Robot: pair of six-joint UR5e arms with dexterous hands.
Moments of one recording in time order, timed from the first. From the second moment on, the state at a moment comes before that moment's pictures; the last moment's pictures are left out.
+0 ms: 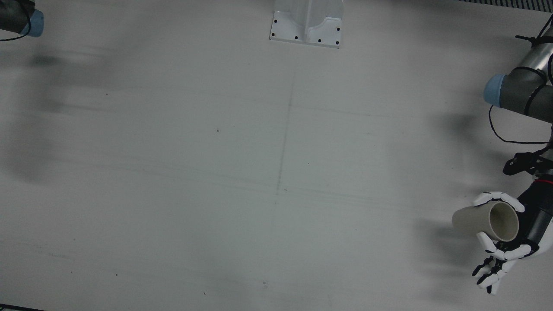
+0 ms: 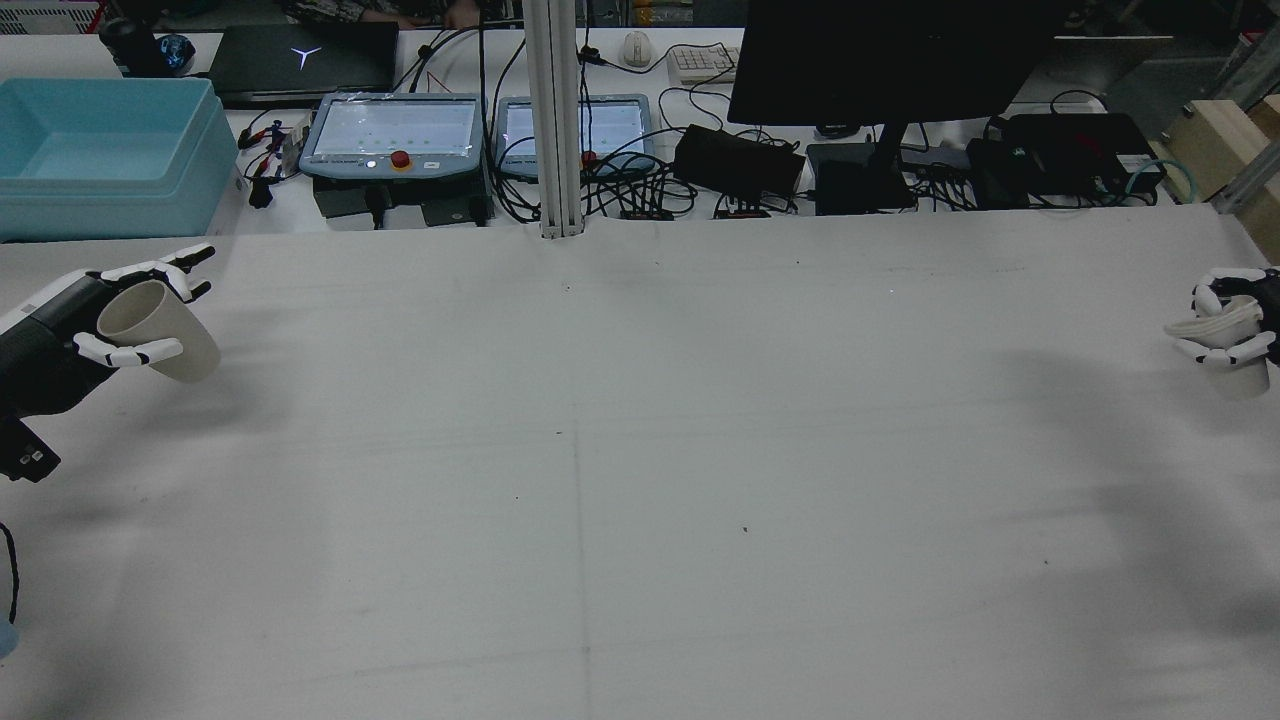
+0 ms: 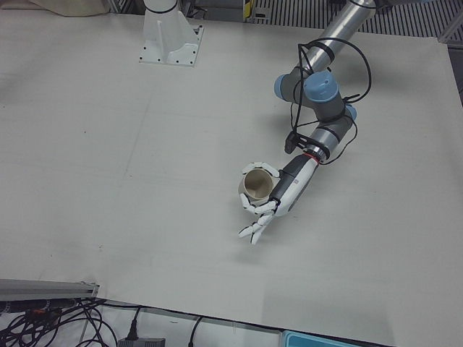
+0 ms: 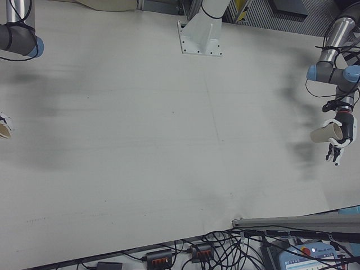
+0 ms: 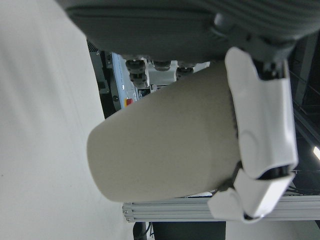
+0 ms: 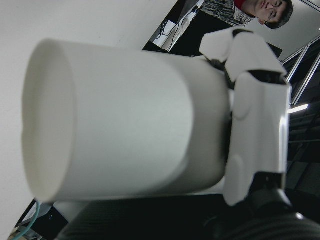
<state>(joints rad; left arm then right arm) -0.92 -1.74 -1.54 -0.16 1.35 0.20 1.24 -1.61 1.24 -2.68 -1.35 -0.57</state>
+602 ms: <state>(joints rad) -0.88 -1.90 -1.55 -0.04 1.36 0.26 1.37 -1.61 1.84 -3.14 -1.43 -0.71</state>
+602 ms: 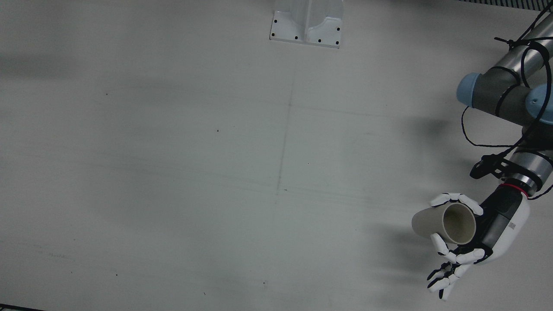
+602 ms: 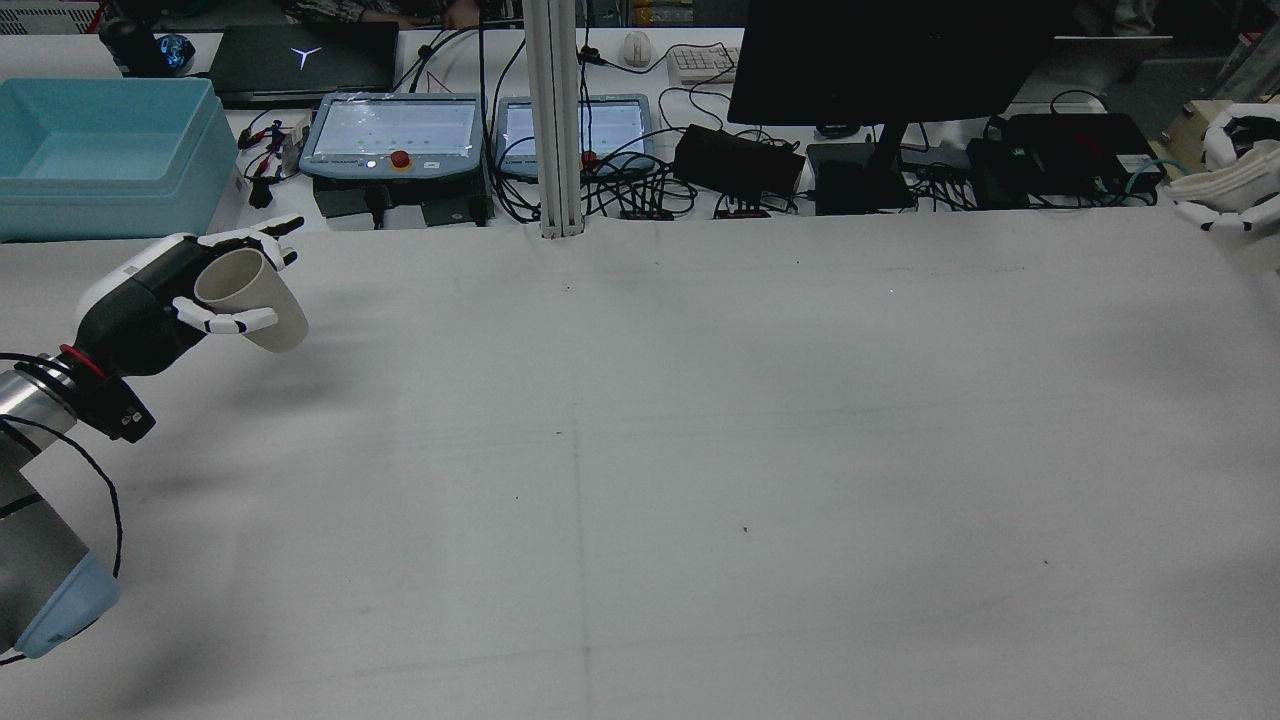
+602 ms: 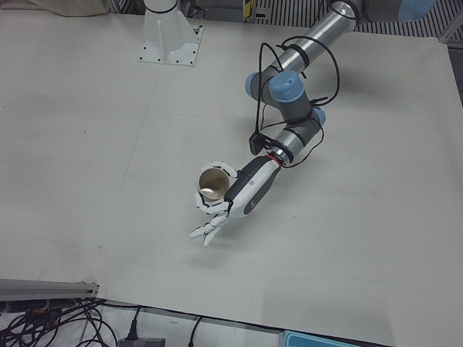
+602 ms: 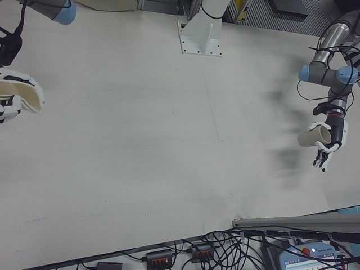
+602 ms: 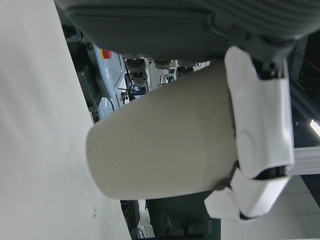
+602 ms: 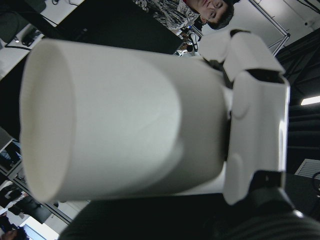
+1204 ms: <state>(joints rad) -0.71 -2.12 -1.55 0.15 1.38 0.37 1.36 -1.33 2.05 -3.57 -1.45 -0.77</state>
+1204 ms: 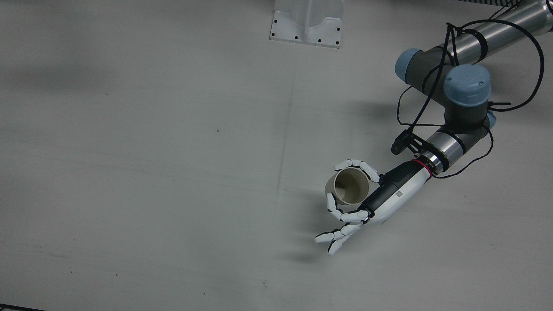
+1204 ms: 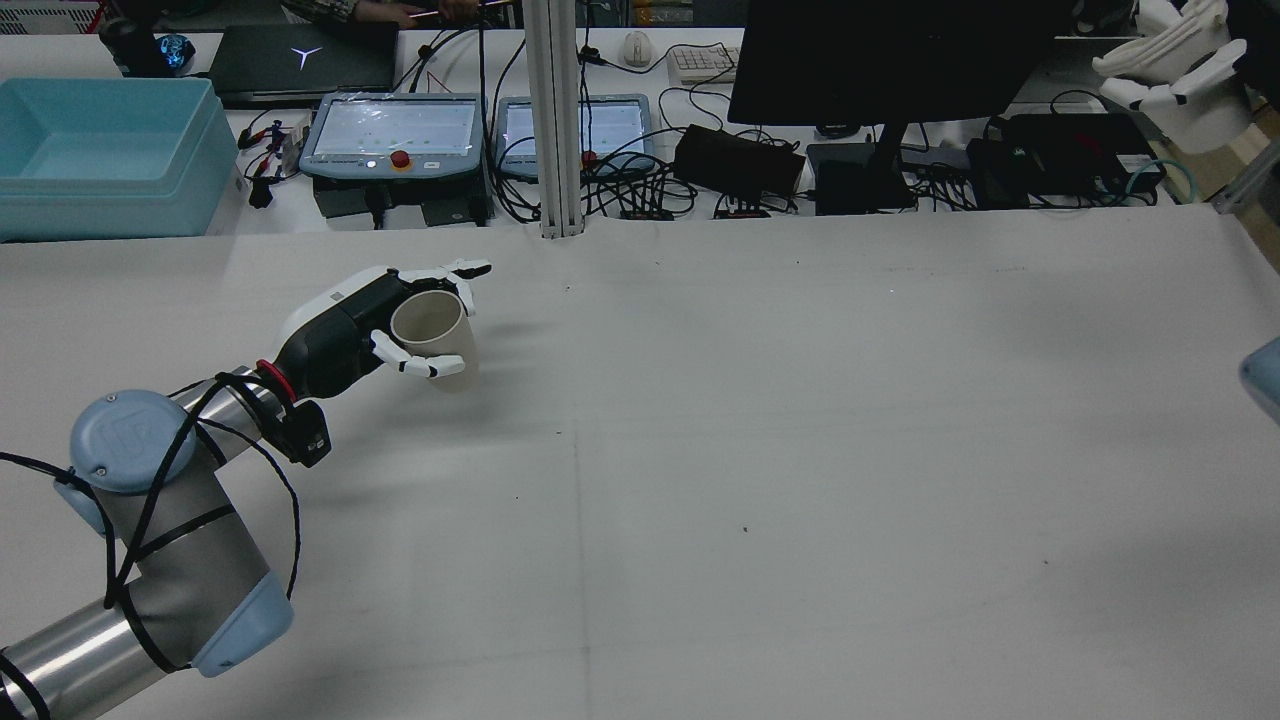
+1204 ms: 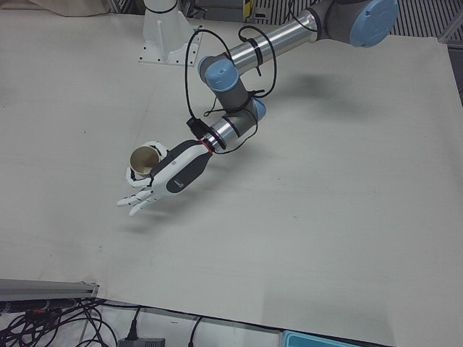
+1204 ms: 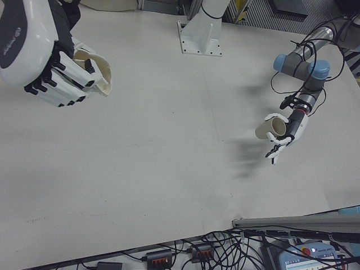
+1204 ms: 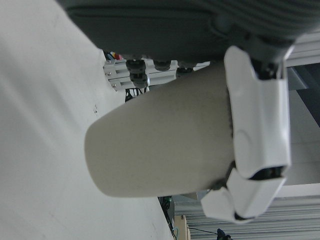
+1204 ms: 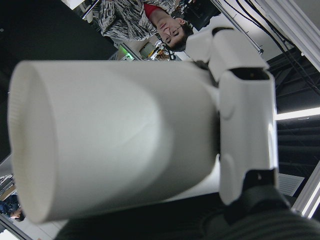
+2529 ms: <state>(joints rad) -0.62 -2.38 -1.47 0.26 1.38 0.45 0.70 -0.88 1.89 -3.80 -0.96 -1.16</state>
